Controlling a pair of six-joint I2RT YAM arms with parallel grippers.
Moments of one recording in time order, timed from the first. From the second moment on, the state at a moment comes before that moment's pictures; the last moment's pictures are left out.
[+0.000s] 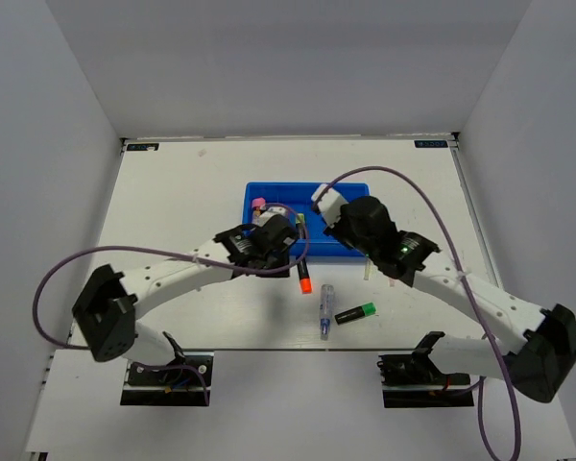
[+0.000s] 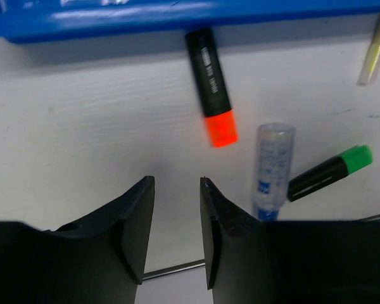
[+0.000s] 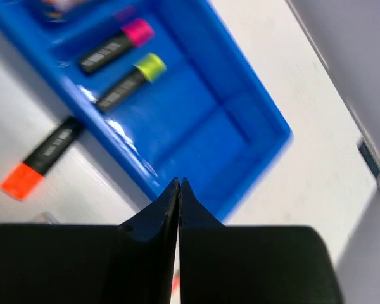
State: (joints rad) left arm -0.92 1.42 1.05 -0.66 -0.24 -0.77; right arm 0.83 1.18 0.95 -0.31 0.20 -0.42
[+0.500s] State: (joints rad) left arm -1.02 1.87 1.37 -0.77 -0.38 -1.03; right arm 0.60 0.99 0.79 -0.47 0.40 -0.20
